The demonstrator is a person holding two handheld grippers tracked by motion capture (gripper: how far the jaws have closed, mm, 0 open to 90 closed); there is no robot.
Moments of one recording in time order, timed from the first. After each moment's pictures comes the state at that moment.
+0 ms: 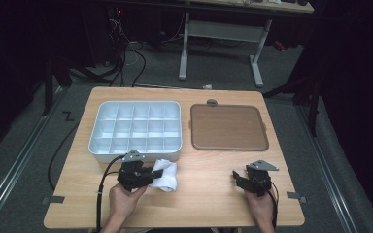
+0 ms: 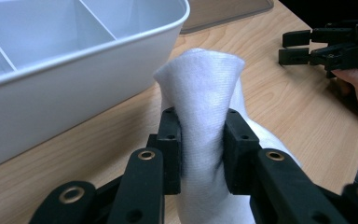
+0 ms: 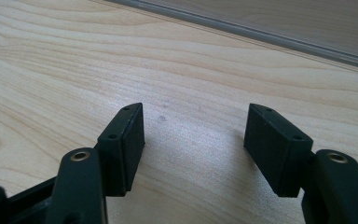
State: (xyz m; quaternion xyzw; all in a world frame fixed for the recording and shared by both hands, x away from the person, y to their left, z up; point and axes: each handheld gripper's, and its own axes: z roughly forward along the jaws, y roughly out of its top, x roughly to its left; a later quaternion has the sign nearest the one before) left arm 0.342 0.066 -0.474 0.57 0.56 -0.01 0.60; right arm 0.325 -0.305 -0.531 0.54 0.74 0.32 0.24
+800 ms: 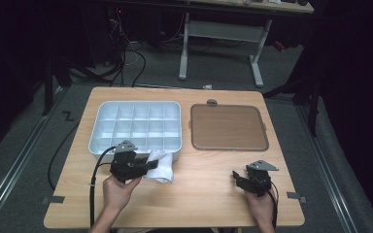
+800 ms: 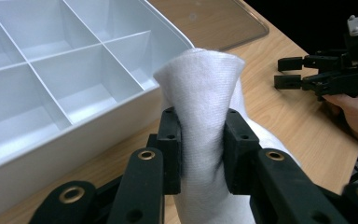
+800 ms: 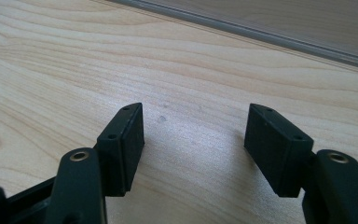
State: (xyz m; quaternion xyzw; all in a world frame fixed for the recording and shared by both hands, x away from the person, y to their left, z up) left arm 0.355 0.081 -0.446 0.56 0.55 0.00 0.61; right arm 0.325 -0.305 -0.531 0.54 0.74 0.32 0.24
